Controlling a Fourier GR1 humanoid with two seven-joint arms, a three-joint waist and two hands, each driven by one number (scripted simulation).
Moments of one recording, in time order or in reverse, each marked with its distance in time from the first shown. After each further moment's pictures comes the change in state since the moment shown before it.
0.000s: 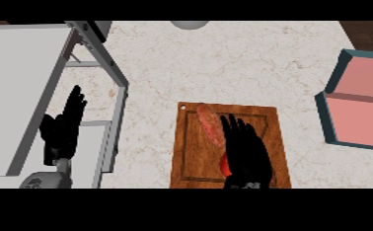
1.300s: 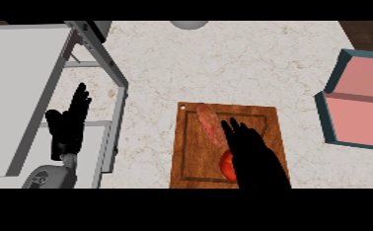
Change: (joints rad) left arm -0.047 0.038 -0.079 0.066 0.070 0.070 -0.036; right arm -0.024 -0.145 0.121 -0.268 -0.184 -0.047 0.155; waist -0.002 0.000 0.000
